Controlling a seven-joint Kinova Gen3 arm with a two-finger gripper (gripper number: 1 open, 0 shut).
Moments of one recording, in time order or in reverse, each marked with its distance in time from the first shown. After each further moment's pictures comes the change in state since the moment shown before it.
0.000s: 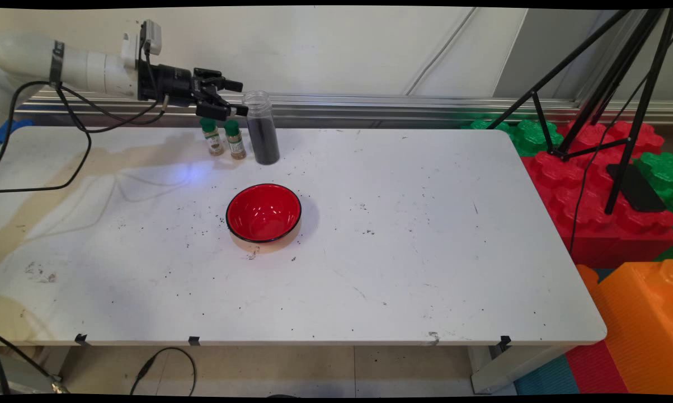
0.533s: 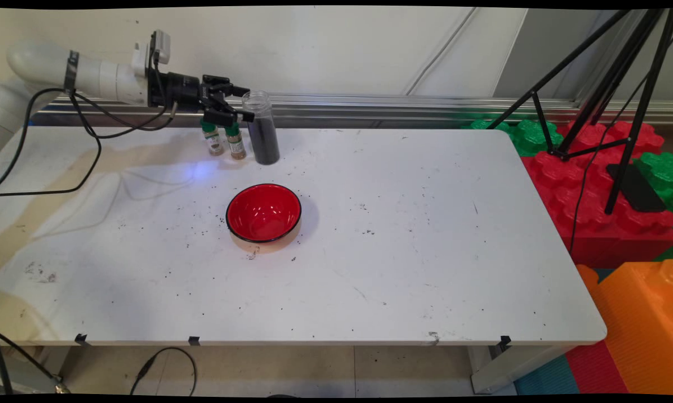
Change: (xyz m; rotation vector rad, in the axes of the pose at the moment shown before) arm -0.017 -0.007 0.018 -0.033 0.023 0.010
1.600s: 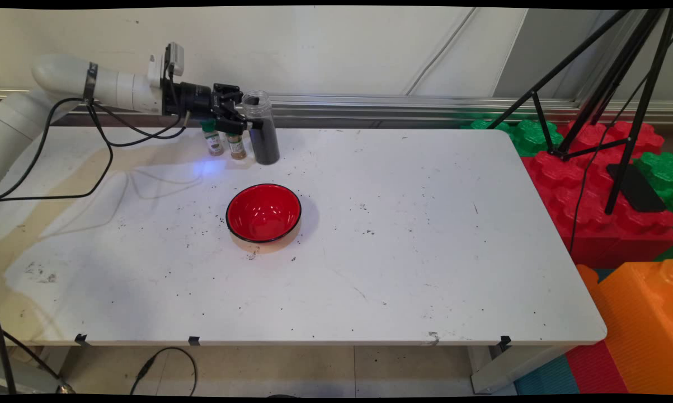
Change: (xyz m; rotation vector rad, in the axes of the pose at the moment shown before) arm -0.020 -0.006 0.024 -0.008 0.006 0.013
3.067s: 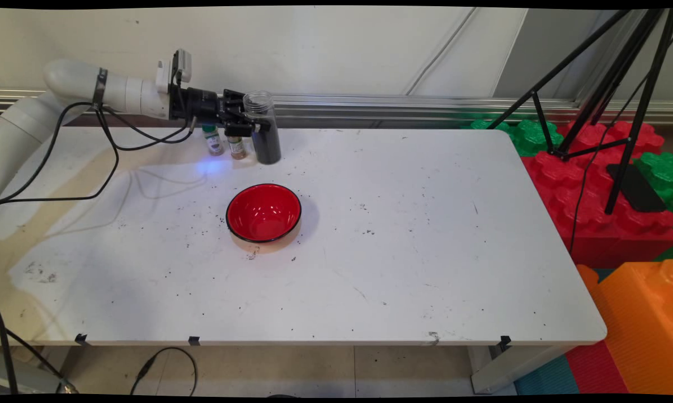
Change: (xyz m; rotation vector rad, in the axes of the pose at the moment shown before) arm -0.011 -0.003 0.014 -0.012 -0.005 0.012
